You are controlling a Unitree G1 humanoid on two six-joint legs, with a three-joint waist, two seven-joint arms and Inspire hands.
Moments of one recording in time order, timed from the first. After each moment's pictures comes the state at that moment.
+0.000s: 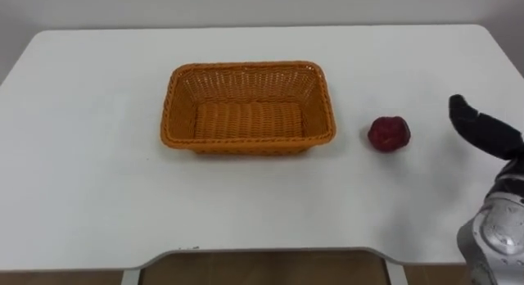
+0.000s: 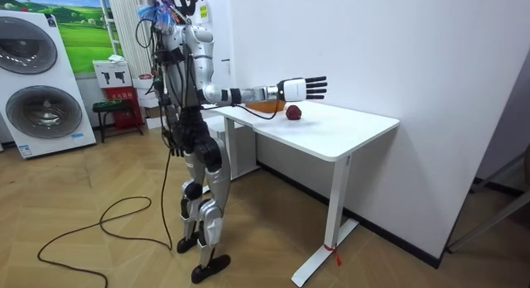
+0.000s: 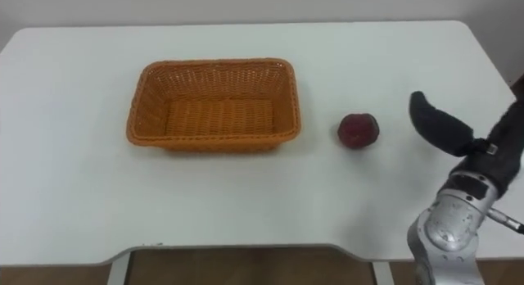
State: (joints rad) left arm 0.27 0.20 0.09 1.04 0.27 0.06 0.07; right arm 0.10 -0.29 -0.10 -0.02 0.14 -0.13 -0.54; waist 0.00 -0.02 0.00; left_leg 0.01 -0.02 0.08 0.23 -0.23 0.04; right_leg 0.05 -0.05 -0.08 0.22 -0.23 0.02
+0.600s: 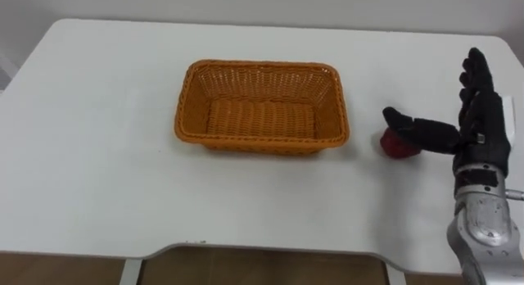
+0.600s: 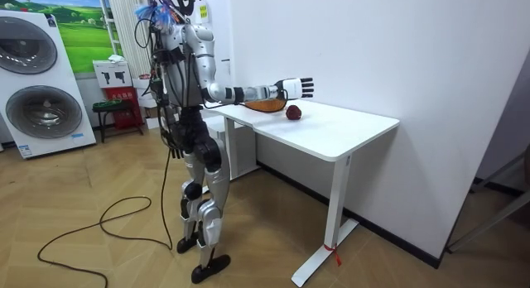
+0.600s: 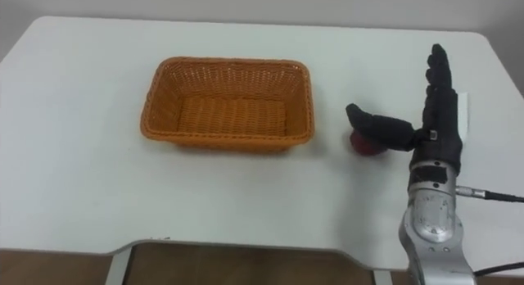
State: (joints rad) left arm 0.29 0.21 0.09 1.00 0.28 0.04 0.01; right arm 0.06 -0.30 -0.08 0.04 0.06 -0.11 -0.26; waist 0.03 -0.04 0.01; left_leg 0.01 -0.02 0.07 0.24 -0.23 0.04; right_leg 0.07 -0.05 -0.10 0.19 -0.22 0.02
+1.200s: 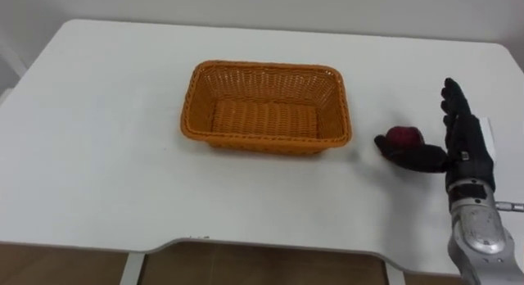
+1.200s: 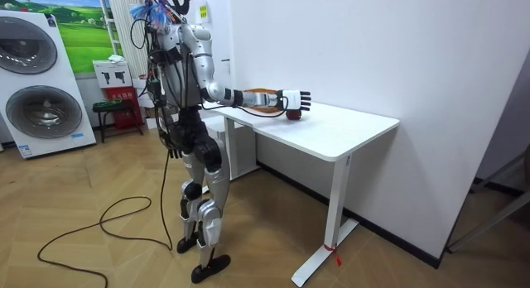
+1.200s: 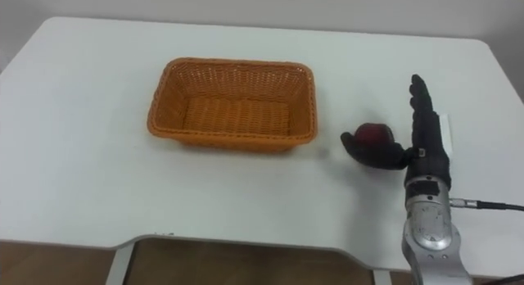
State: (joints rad) left arm 0.29 0.22 0.10 1.01 0.28 0.04 0.01; right arm 0.06 -0.31 -0.08 0.23 0.04 -0.10 -0.19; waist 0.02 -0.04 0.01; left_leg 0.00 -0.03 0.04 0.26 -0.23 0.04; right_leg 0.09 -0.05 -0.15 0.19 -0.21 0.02
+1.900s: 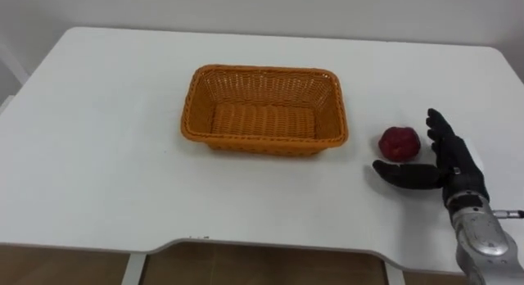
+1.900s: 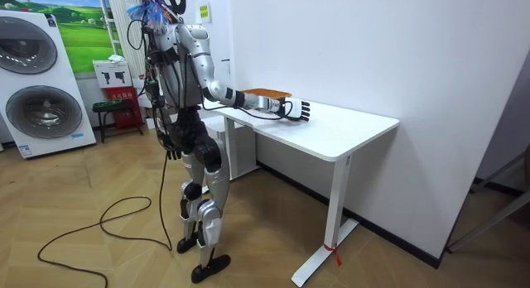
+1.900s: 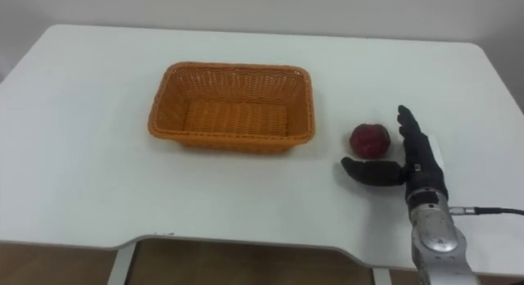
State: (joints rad) left arm 0.30 0.23 0.10 1.02 0.30 0.04 -0.02; right arm 0.01 -0.36 -0.09 0.38 0.05 -0.08 -0.06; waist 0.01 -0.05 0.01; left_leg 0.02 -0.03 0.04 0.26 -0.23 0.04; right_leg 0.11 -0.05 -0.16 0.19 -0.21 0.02
